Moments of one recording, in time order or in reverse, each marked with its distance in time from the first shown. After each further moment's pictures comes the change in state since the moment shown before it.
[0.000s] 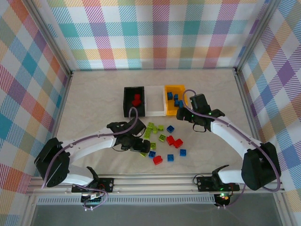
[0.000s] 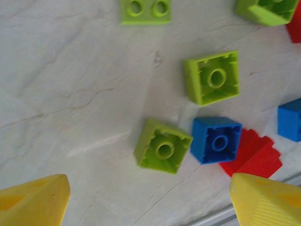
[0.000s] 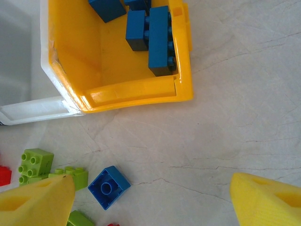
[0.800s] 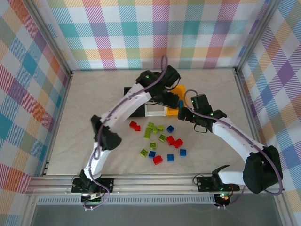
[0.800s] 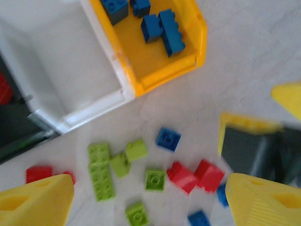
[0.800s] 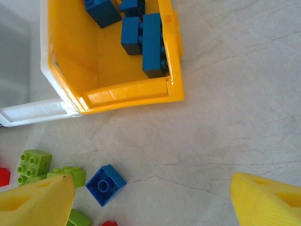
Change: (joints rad) left arm 0.022 0.703 1.531 -0.698 -0.216 0.224; right arm 0.001 -0.039 0.000 -0.027 0.025 0.001
